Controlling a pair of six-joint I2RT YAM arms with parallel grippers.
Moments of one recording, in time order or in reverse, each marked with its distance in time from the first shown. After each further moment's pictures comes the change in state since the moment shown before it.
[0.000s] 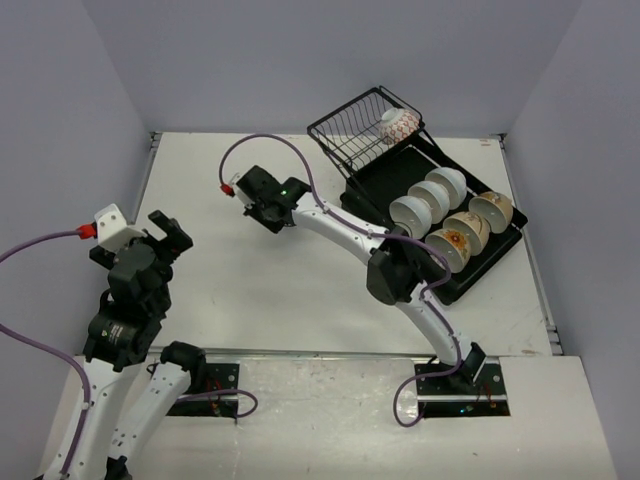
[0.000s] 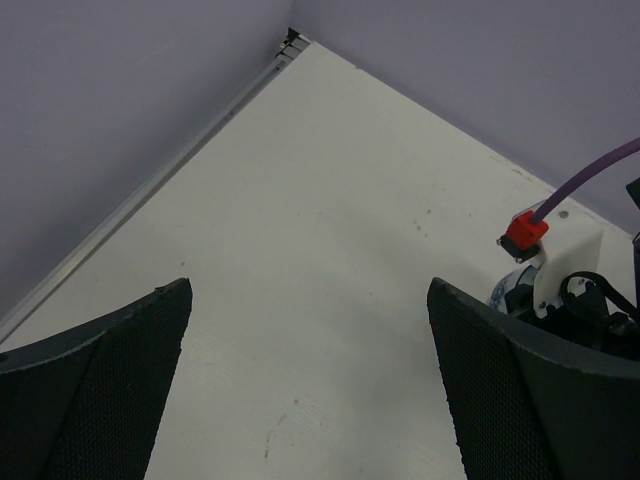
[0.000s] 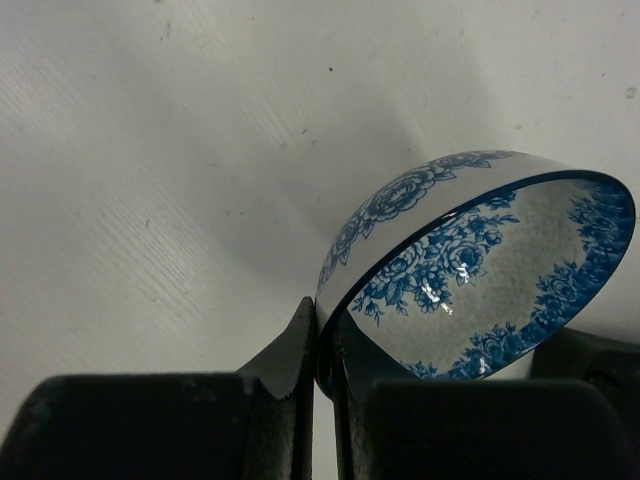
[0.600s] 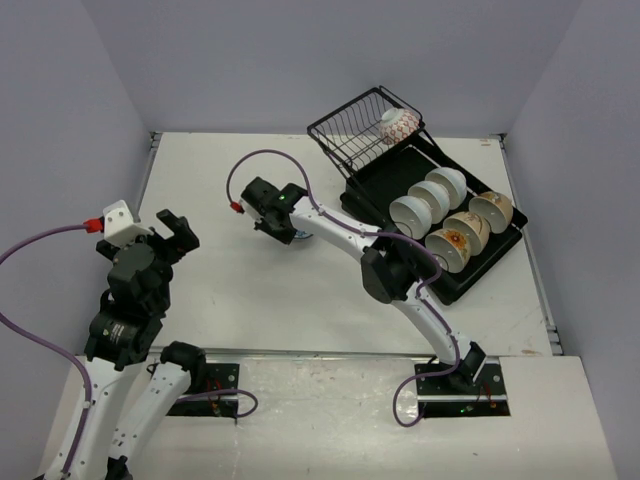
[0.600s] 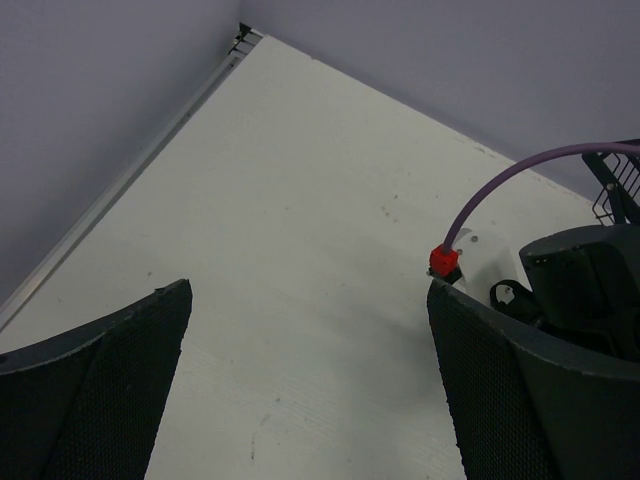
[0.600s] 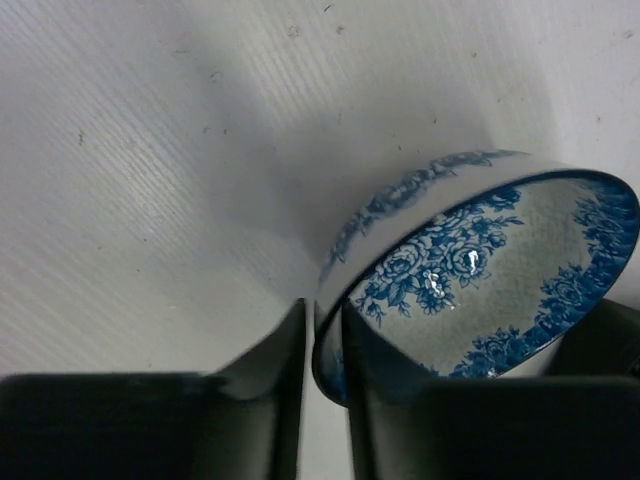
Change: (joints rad) left arm 0.004 0.002 -0.009 0.043 0.109 0.039; right arm -0.014 0.058 -0.036 -0.123 0.003 -0.047
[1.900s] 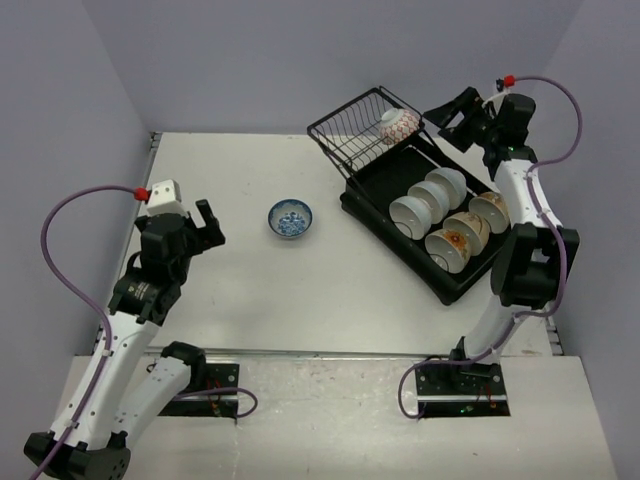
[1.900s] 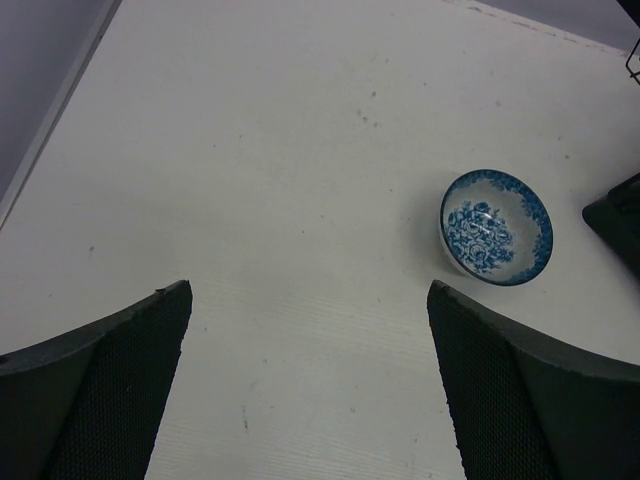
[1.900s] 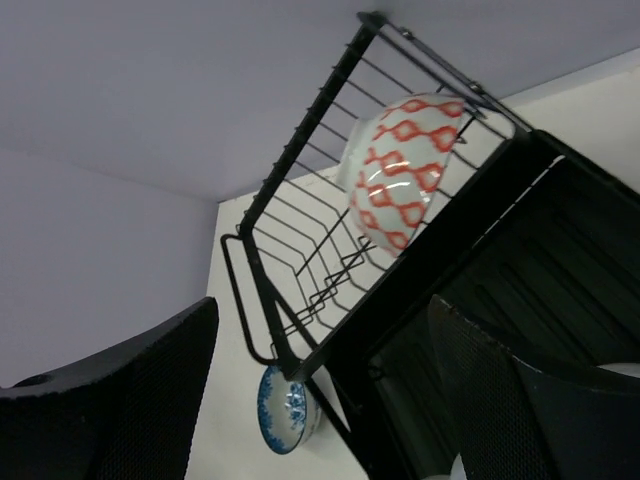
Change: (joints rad) left arm 0.002 0.229 -0.007 0.026 0.191 0.047; right arm -1.028 -0.722 -0.760 0.941 -0.809 0.933
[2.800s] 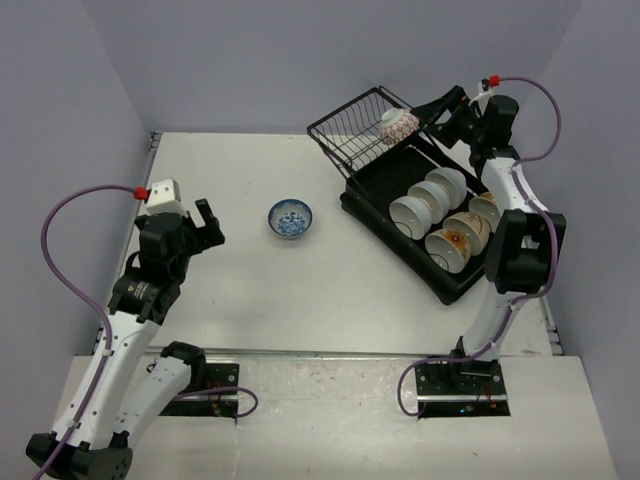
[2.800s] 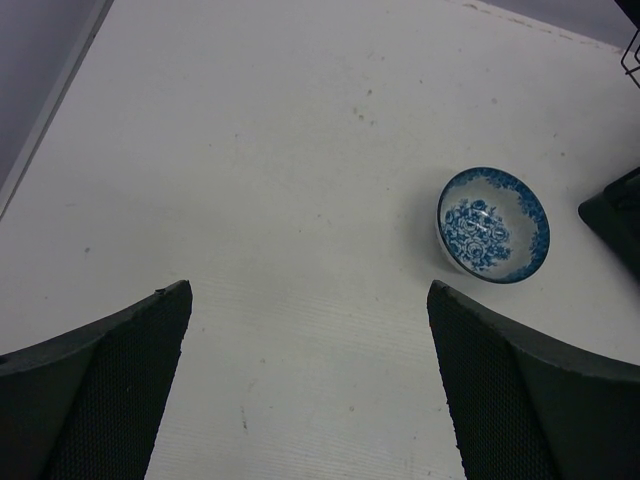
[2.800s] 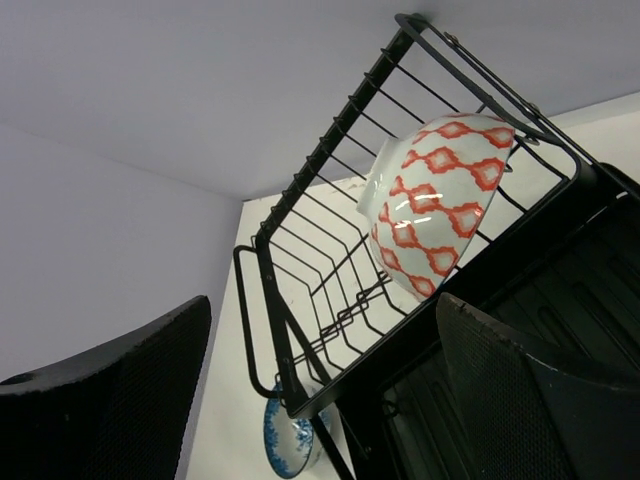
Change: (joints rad) left arm 0.020 0.002 0.000 0.004 0.033 0.007; right arm 0.013 0.144 0.027 0.169 -0.055 0.064
